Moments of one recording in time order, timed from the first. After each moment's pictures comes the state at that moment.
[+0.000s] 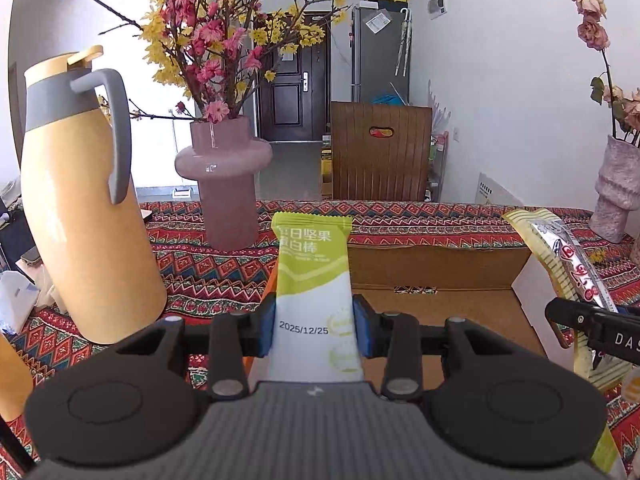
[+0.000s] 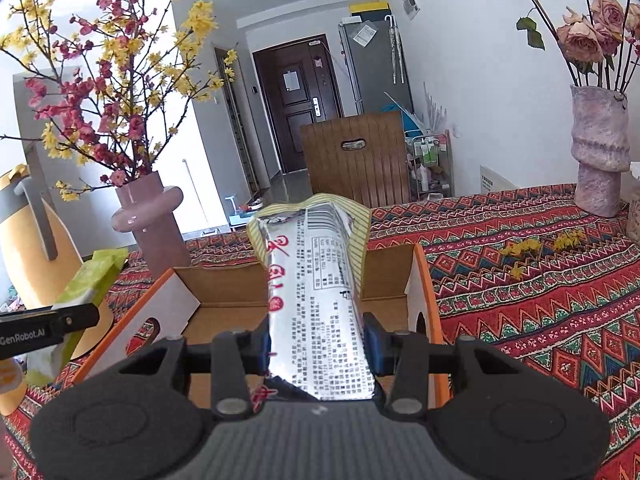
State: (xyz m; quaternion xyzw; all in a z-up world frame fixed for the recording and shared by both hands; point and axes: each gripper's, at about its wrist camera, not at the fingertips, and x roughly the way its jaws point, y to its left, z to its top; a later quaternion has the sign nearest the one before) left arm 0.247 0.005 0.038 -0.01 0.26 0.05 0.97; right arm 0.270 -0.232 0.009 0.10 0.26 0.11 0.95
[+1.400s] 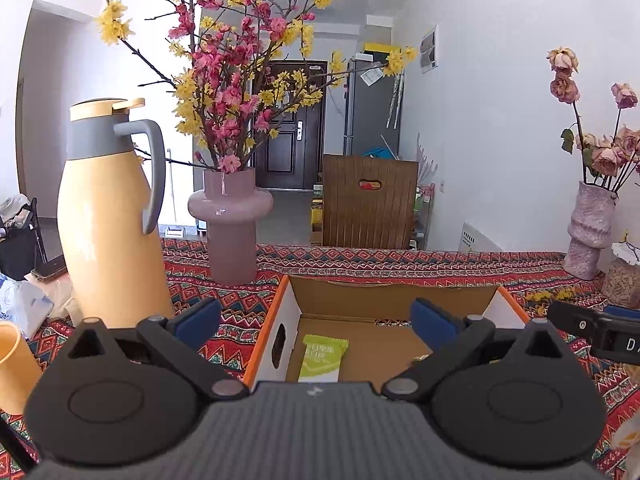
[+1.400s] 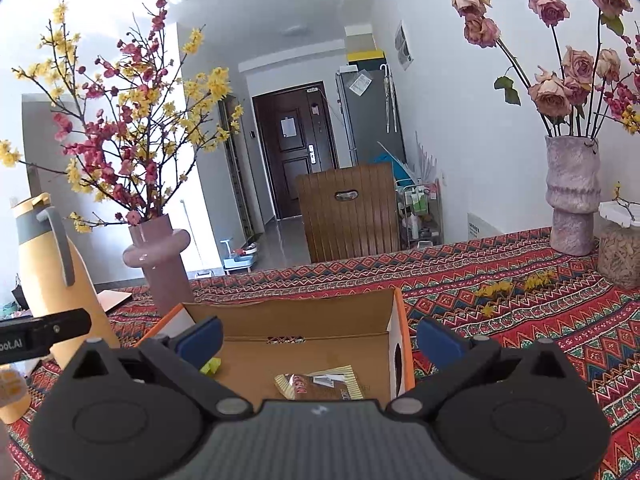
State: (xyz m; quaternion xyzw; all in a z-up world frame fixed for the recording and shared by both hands) left arm 0.174 0.006 0.066 -0.02 0.17 0.03 0.98; right arm 0.200 -0.245 0.042 0.10 0.18 0.10 0.97
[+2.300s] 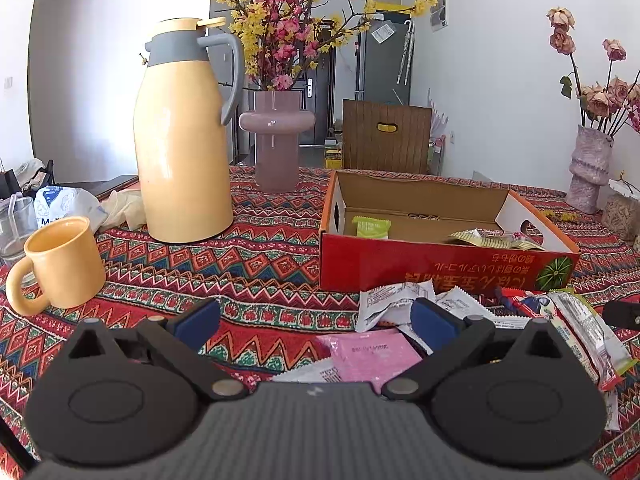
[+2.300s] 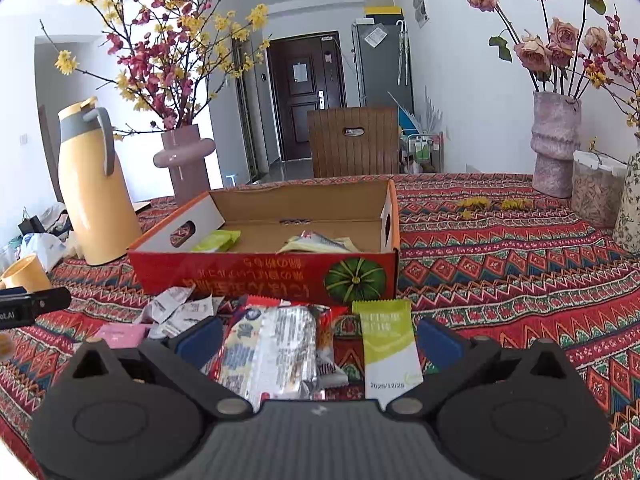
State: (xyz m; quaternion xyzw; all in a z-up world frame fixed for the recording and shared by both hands) left arm 0.070 0.057 0.003 -0.02 0.24 0.04 0.97; right arm 0.083 -0.240 -0.007 0.05 0.27 0.11 0.96
